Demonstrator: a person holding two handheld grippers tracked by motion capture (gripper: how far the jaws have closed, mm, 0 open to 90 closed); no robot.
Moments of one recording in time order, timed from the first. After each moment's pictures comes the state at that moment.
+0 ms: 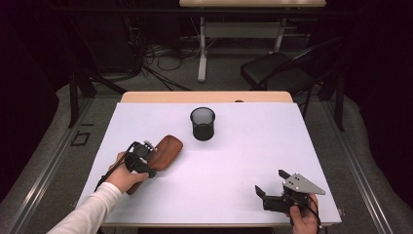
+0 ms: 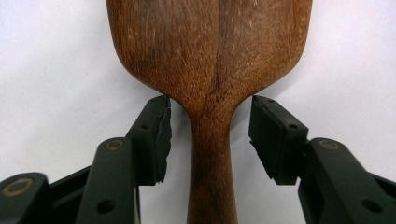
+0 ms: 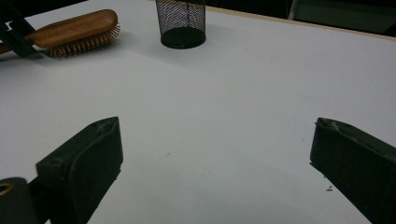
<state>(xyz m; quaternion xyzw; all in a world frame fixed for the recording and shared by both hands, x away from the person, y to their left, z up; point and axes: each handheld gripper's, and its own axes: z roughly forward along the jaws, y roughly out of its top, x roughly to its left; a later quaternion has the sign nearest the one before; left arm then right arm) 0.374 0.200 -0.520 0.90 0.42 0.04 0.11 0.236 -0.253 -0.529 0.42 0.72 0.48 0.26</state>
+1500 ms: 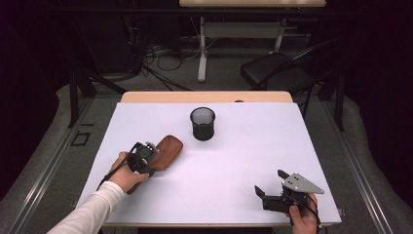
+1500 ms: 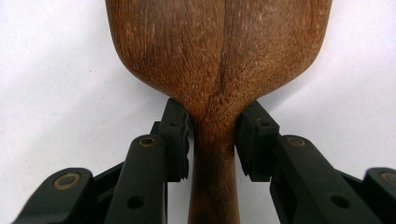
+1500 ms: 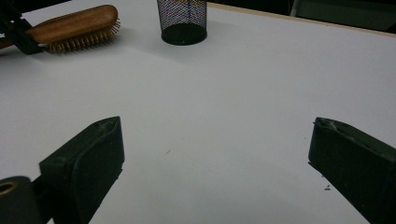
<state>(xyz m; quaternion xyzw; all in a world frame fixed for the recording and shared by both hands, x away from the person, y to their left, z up) 0.374 0.193 -0.525 0.90 0.42 0.06 0.08 0.238 -0.252 -0.530 0.42 0.73 0.47 0.26</state>
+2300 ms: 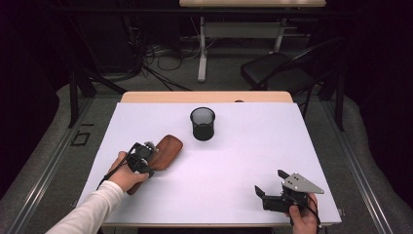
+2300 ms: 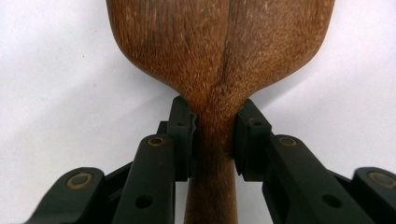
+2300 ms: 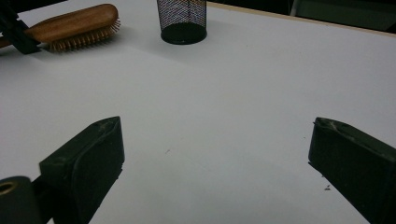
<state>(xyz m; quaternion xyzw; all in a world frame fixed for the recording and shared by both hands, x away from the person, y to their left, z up) 0.375 0.194 -0.525 0.89 0.45 0.04 0.08 0.238 -0.253 -0.530 0.42 0.73 0.47 0.26</state>
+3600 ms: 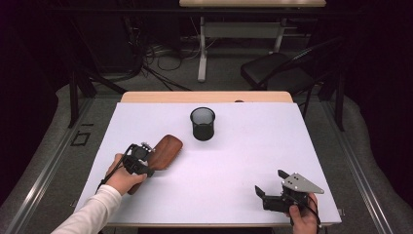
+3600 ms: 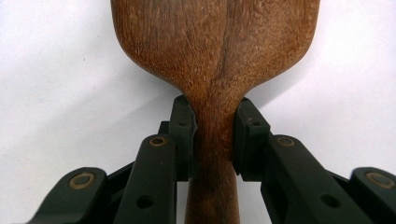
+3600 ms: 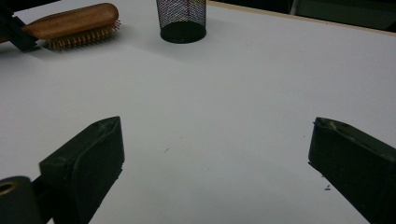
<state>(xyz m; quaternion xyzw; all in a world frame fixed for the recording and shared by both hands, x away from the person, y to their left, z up) 0.368 0.204 -0.525 0.88 0.46 0.04 0.14 0.238 -0.253 -0.530 0.42 0.73 0.47 0.26</state>
